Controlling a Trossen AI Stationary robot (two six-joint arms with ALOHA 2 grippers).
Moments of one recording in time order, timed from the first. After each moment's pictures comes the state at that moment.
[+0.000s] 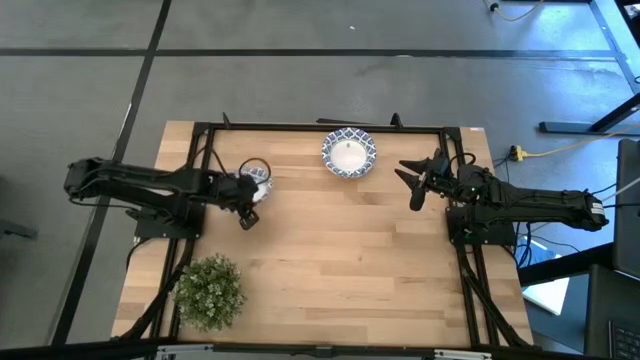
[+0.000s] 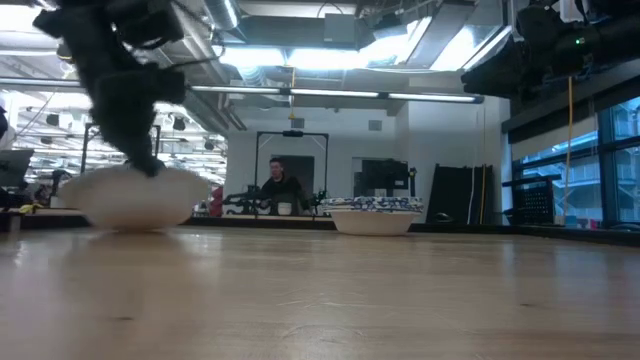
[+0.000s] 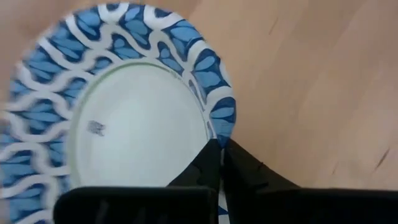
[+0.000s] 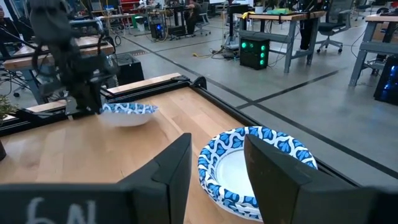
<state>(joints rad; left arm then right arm) 0.07 1.01 0.59 -0.68 -0.17 -0.52 -0.15 0.48 0.32 0.06 0.34 0.13</state>
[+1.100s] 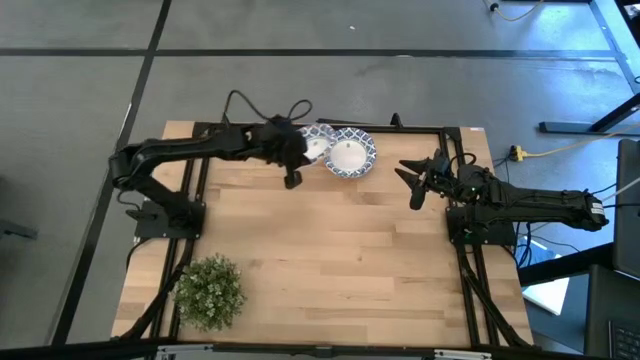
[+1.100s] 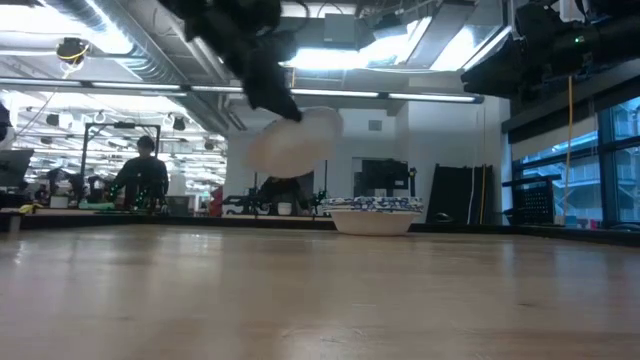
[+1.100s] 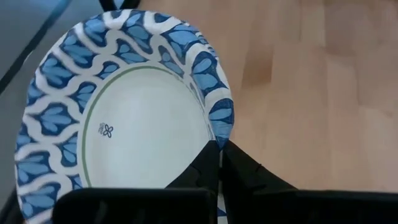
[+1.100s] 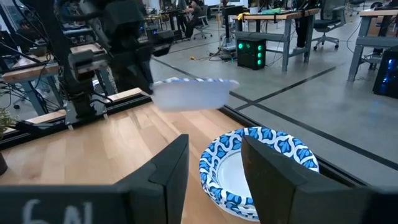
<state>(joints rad) 0.39 1.48 1.14 -0.40 0.10 0.12 -0.15 0.48 0.32 0.06 0.35 0.18</state>
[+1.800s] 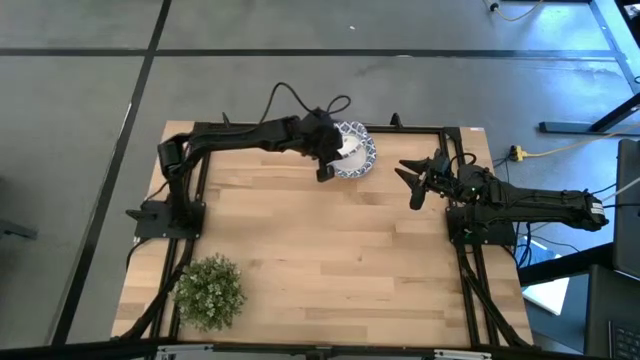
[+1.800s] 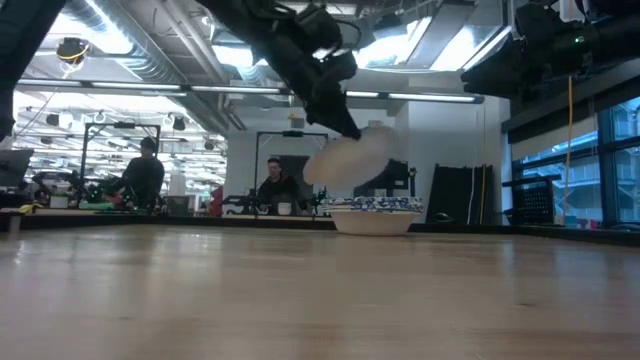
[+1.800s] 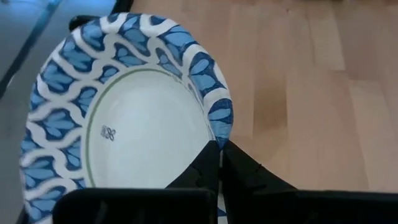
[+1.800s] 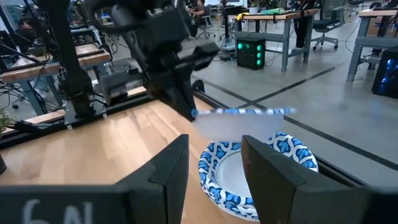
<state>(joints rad) 0.39 1.87 1.51 -0.40 0.14 0.20 -0.15 0.48 0.32 0.06 0.35 0.18</state>
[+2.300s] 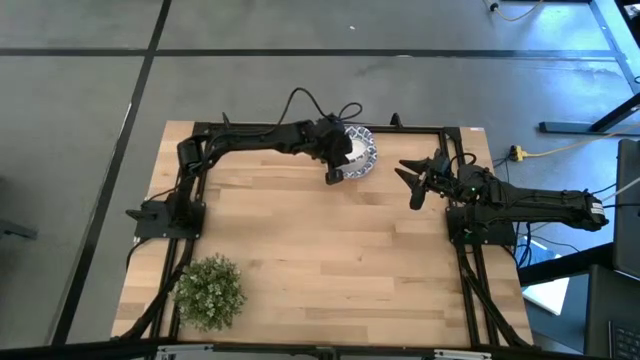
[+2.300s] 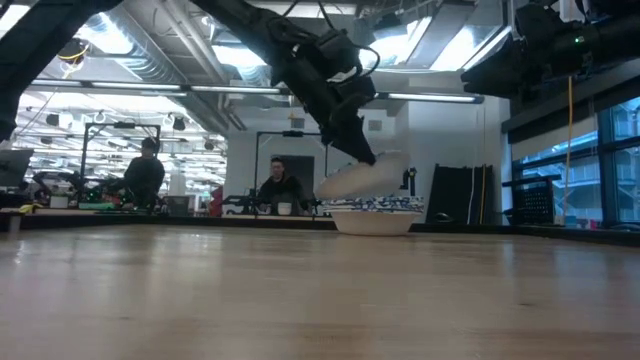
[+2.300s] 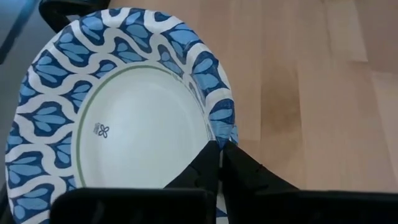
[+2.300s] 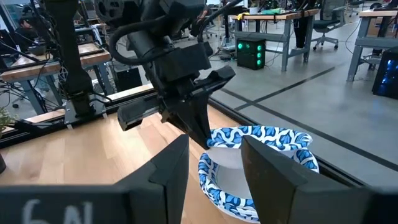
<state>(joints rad) 0.38 2.02 1.61 -0.40 0.14 0.21 -0.15 0.48 0.32 0.06 0.35 0.17</state>
